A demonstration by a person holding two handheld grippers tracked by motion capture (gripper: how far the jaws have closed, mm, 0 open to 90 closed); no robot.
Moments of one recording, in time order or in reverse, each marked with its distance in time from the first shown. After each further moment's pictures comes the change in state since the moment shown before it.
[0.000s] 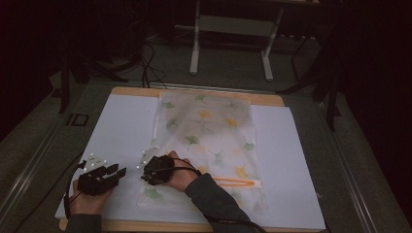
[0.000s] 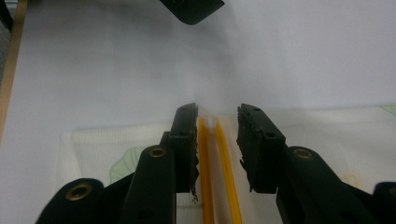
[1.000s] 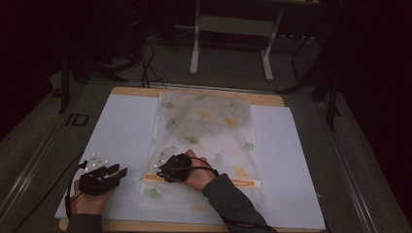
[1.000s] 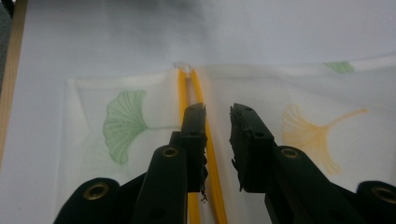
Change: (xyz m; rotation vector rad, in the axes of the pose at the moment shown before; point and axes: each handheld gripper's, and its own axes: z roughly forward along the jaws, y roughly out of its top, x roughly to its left) left arm -0.002 0.000 0.002 0.002 -0.001 0.001; right arm -0.005 -0.027 -0.042 -0.004 -0.050 -0.007
